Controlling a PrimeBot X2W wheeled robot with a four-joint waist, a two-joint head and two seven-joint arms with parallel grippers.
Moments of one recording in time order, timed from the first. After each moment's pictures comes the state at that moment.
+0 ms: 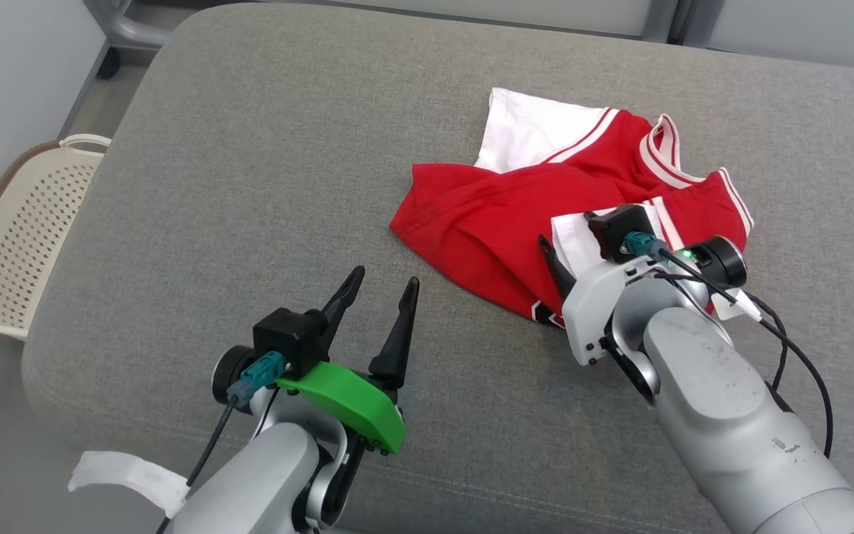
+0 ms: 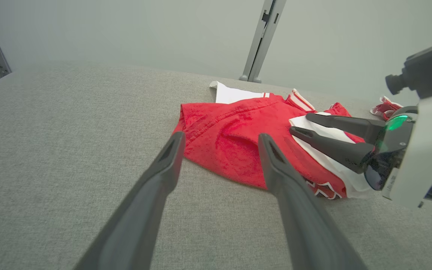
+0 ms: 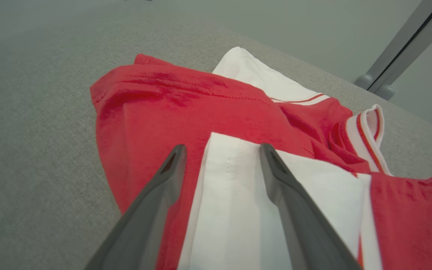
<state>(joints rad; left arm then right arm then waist) -0.47 0.23 -0.83 0.32 -0.77 0.15 -0.26 -0.67 -0.07 0.34 0.78 0.07 0.13 -0.03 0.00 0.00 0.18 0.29</state>
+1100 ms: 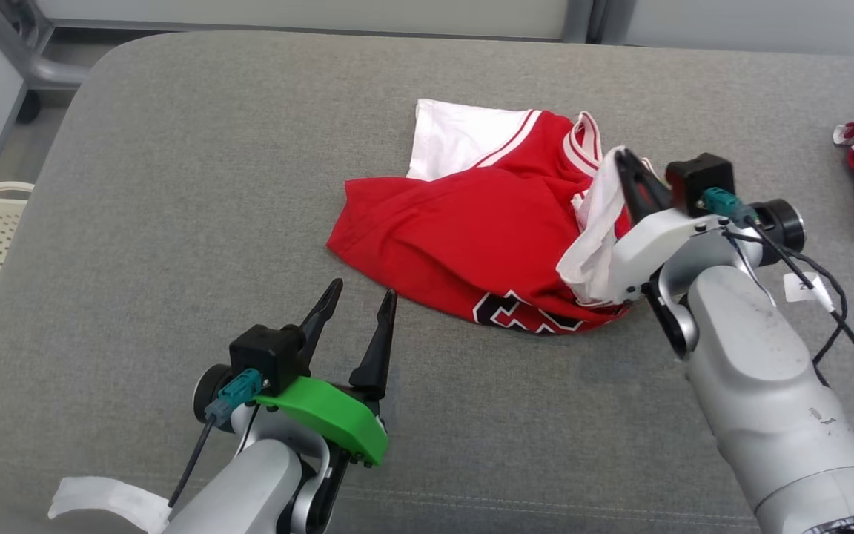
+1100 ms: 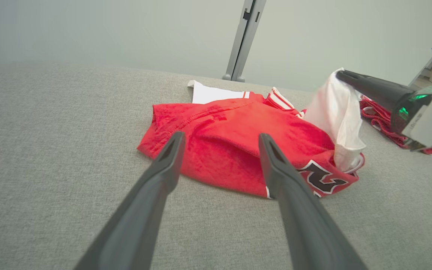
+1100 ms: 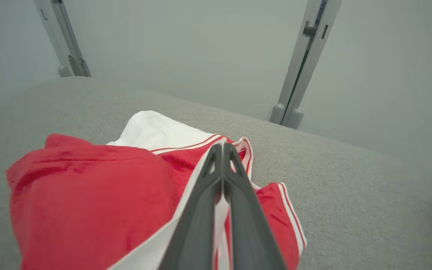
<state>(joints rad) -0.40 0.25 -0.76 0.30 -0.75 0.15 -0.26 -0.72 -0.06 0.13 0.79 0.01 0.13 -0.18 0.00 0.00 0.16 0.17</state>
